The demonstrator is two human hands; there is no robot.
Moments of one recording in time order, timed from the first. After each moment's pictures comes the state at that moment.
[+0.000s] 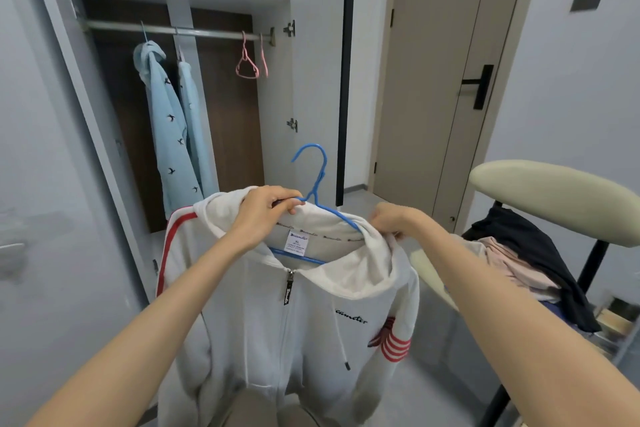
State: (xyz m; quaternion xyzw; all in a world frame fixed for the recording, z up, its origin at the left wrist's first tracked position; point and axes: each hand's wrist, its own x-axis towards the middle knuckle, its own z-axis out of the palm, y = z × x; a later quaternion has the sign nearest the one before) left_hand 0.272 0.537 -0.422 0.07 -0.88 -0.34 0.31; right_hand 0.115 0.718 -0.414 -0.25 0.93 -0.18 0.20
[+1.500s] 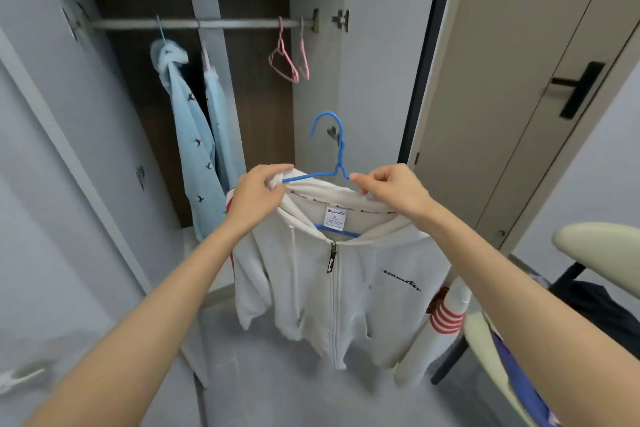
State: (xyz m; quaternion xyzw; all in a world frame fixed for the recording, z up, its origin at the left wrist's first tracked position) left_hand 0.126 0.292 -0.263 0.20 -0.87 -0.34 0.30; right_hand -0.008 0.495 -0.226 -0.34 0.83 -0.42 0.10
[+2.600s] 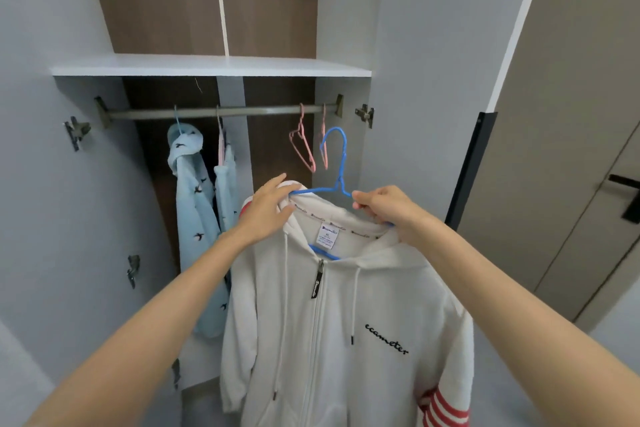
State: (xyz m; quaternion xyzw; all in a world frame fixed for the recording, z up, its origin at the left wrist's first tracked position) left_hand -0.051 0.136 -0.123 0.19 -0.92 -0.23 0.25; right_hand -0.174 0.331 -0.064 -0.31 0.79 -0.48 0.22
